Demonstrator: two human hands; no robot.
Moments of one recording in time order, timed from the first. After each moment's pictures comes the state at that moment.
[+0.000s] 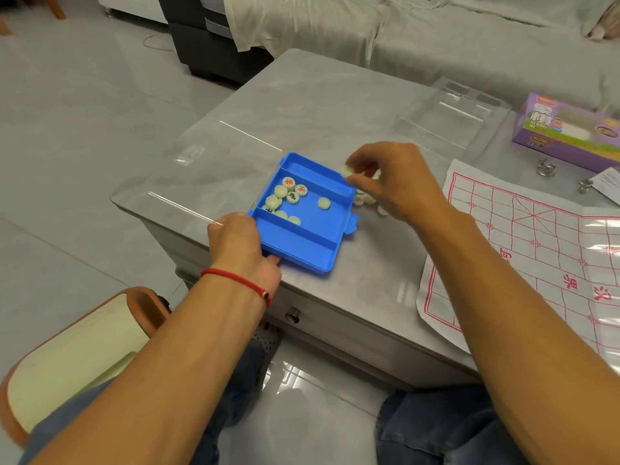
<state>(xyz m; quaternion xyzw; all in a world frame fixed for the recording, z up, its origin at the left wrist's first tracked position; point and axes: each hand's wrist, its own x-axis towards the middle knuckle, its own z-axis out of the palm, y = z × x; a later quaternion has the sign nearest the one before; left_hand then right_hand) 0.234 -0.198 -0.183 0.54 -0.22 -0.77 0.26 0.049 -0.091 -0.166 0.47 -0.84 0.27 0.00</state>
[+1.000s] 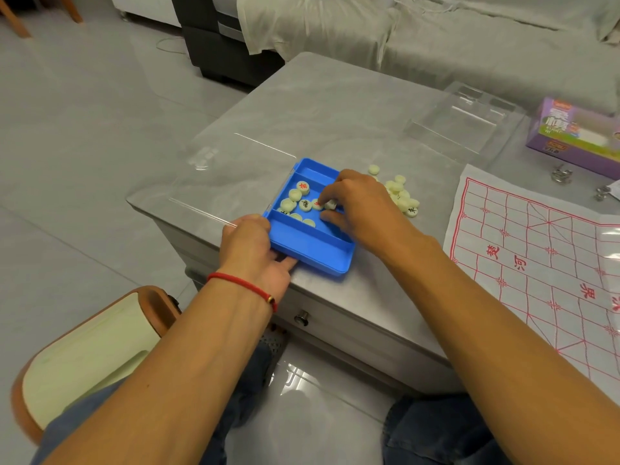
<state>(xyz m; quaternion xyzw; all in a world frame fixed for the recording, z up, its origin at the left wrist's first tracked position) 0.245 -0.189 -0.170 0.48 -0.25 -0.81 0.24 0.094 -0.121 -0.191 0.53 -0.83 0.16 -0.01</state>
